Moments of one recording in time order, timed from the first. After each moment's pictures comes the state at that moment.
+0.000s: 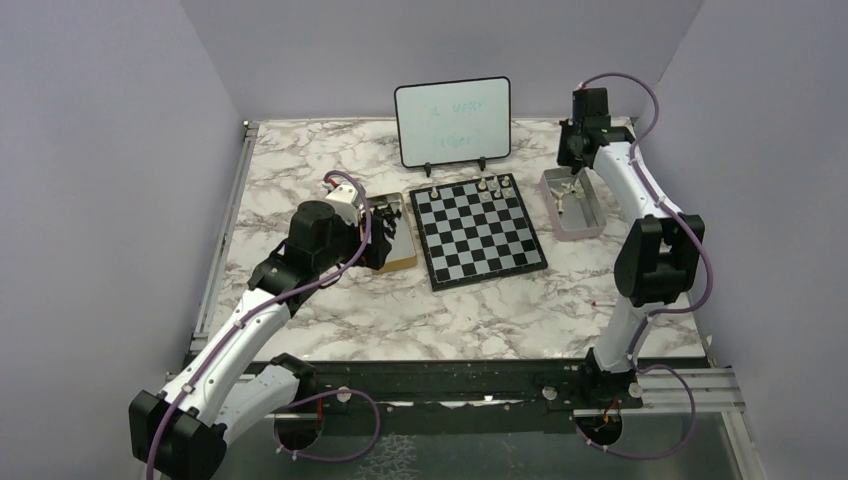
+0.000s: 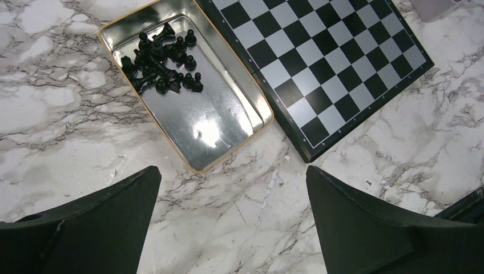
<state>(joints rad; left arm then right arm) -0.44 0.92 0.77 -0.37 0.11 -0.20 0.07 1.89 1.68 -0.60 0.19 0.13</state>
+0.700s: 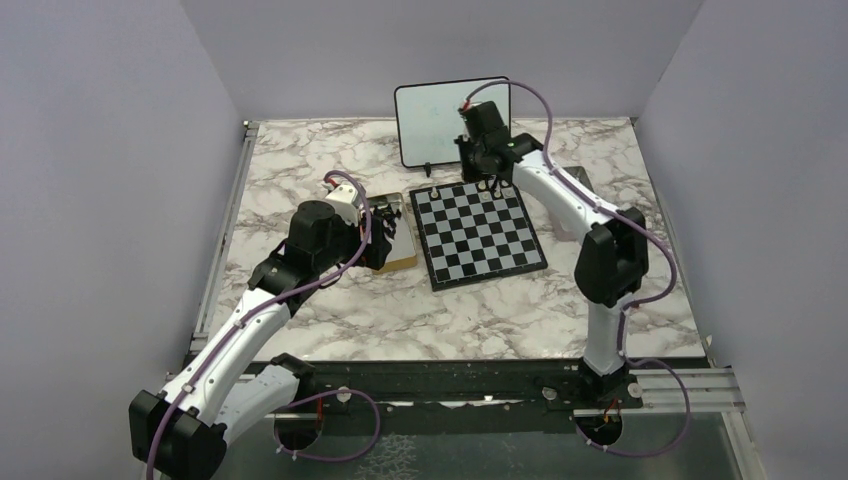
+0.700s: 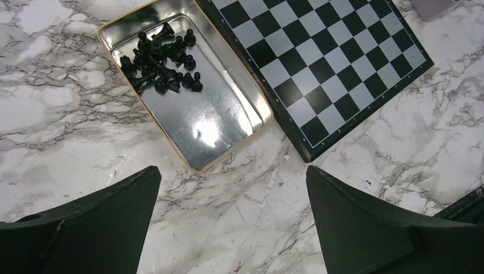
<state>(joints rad) -0.44 0.92 0.77 -0.37 0.11 -0.20 0.51 1.95 1.80 -0.64 0.14 0.21</state>
